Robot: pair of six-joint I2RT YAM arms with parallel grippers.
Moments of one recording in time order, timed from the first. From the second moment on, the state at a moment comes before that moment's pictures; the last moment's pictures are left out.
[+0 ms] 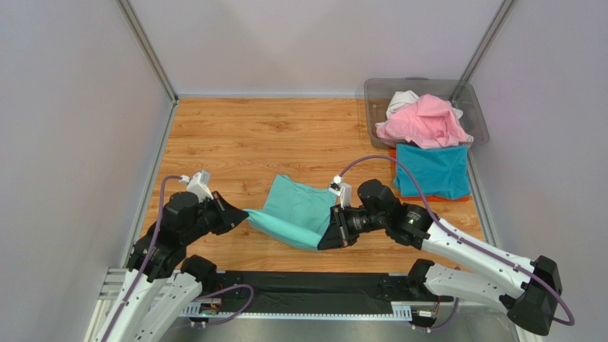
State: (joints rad) left arm -0.43 0.40 0.70 -0.83 0.16 -0.80; right arm 0.94 0.93 0.72 -0.38 -0.56 0.72
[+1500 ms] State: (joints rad) left arm -0.40 1.73 1.23 -0.51 0.09 -0.67; right arm 0.44 1.59 0.92 -0.27 -0.42 0.64
